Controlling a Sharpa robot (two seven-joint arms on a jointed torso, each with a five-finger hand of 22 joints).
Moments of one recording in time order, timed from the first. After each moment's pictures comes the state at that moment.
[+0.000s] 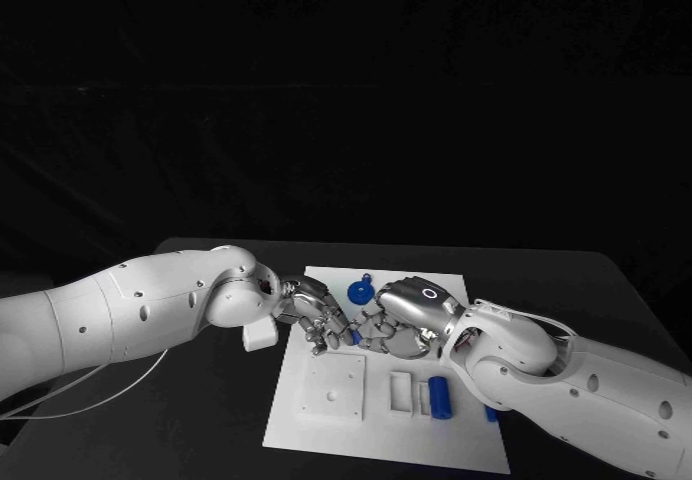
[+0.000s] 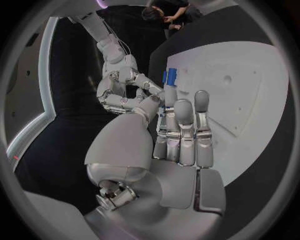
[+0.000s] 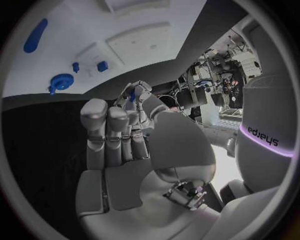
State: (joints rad) left arm 1.43 -0.69 -0.21 1.29 -0.35 0.38 -0.25; left_hand 1.21 0.02 0.35 -0.20 0.40 1.23 0.07 0.06 0.07 1.47 -0.04 0.28 0.07 1.29 -0.10 1.16 0.44 0.02 1.18 -0.12 0.37 1.31; right arm 1.08 -0.69 0.09 1.59 -1.77 -0.35 0.09; right_hand 1.27 -0.06 0.29 -0.22 0.19 1.20 0.07 0.06 0.06 1.18 -0.02 1.06 0.96 1.44 -0.09 0.99 0.98 0.08 1.46 -0.11 0.80 1.31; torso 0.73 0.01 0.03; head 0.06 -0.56
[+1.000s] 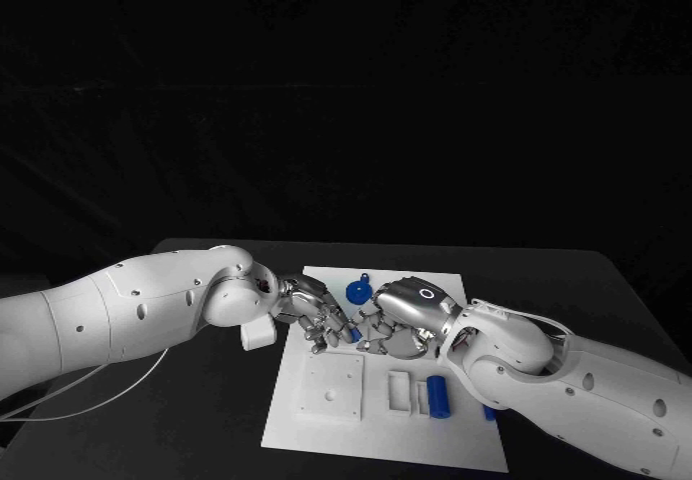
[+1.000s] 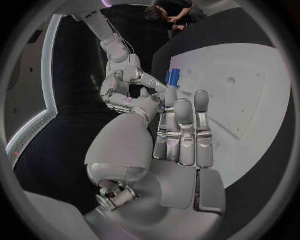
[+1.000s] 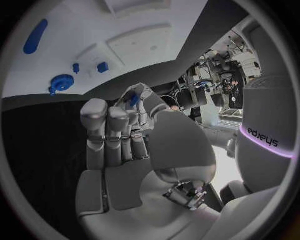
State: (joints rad) left arm 1.43 -0.68 -0.21 1.28 -0.33 0.39 -0.24; left_hand 1.21 0.03 0.35 -0.20 0.41 1.23 0.07 0.06 0.07 1.47 -0.04 0.28 0.07 1.28 -0.10 1.16 0.44 0.01 1.18 -0.12 0.37 1.31; right arm 1.08 -0.69 0.09 1.58 -1.78 -0.35 0.09; right_hand 1.28 -0.08 0.23 -0.22 0.22 1.14 0.08 0.06 0.06 1.17 -0.01 1.06 0.95 1.44 -0.09 0.99 0.98 0.08 1.46 -0.11 0.80 1.31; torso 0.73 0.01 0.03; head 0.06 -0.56
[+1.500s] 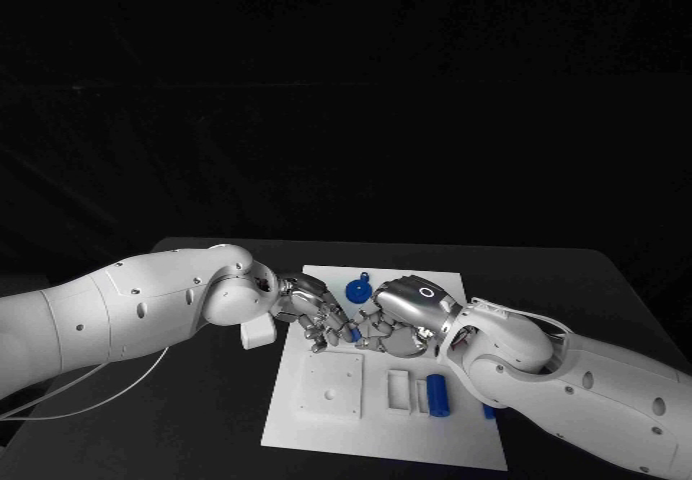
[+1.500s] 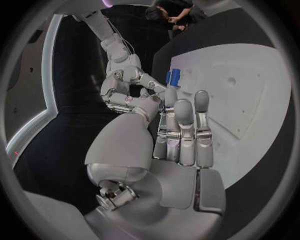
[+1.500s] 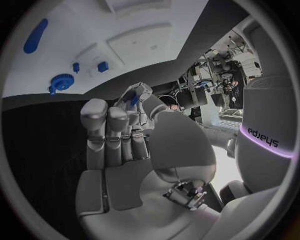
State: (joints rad) left arm 1.43 -0.68 -0.21 1.28 -0.32 0.40 -0.24; left_hand 1.21 0.03 0.35 -0.20 0.40 1.23 0.07 0.06 0.07 1.47 -0.04 0.28 0.07 1.28 -0.10 1.16 0.44 0.02 1.17 -0.12 0.37 1.31; right arm 1.08 -0.69 0.09 1.58 -1.77 -0.35 0.09; right_hand 1.27 -0.04 0.33 -0.19 0.06 1.24 0.07 0.06 0.06 1.18 -0.02 1.07 0.96 1.44 -0.09 0.99 0.98 0.08 1.47 -0.11 0.80 1.31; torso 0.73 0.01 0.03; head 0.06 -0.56
